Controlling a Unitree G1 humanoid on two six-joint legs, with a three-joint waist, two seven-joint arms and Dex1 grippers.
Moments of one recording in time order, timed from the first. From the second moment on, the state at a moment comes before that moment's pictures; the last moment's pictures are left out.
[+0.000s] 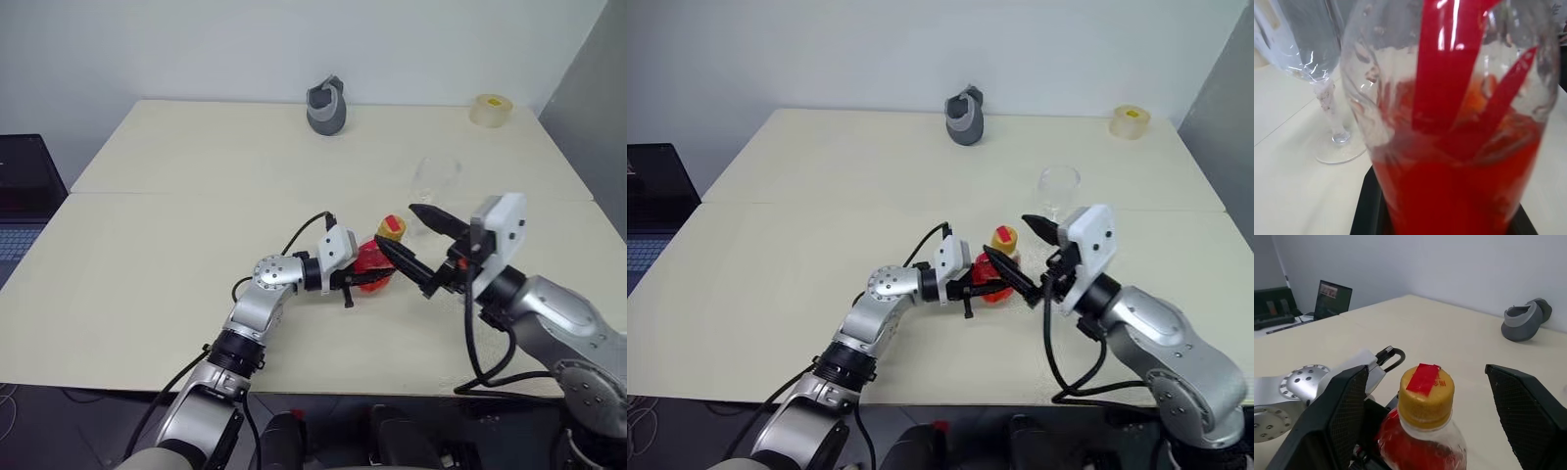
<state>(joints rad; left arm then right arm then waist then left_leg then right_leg) -0.56 0.20 -0.27 0.29 -0.18 -0.01 -1.01 -0.25 -0.50 -0.01 -0.79 0.67 0.77 0.24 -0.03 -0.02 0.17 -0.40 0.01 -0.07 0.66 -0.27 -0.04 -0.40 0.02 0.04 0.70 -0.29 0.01</state>
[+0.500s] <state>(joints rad) -0.56 0.19 -0.27 0.29 -0.17 0.00 -0.99 -0.23 -0.46 -0.05 -0.71 0.63 0.70 0.27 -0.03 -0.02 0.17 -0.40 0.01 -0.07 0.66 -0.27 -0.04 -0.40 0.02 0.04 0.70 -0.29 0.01</state>
